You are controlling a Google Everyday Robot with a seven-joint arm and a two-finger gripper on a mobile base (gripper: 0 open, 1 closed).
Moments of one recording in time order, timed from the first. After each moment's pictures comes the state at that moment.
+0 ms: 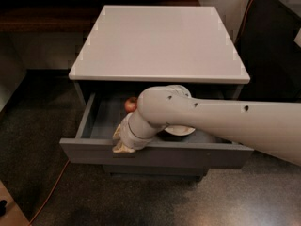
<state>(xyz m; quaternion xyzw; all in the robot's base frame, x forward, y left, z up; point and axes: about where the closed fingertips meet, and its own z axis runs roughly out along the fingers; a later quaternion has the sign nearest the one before) 0.490 0.089 0.685 -0.74 0.61 0.13 0.26</state>
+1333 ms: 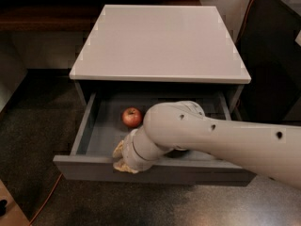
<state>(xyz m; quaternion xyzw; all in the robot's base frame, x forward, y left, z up) 0.426 0.073 0.697 -0.73 0.62 0.14 0.25</state>
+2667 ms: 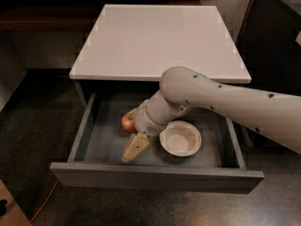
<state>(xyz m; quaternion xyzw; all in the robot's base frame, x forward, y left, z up) 0.501 0.051 0.714 -0.67 0.67 0.20 0.24</state>
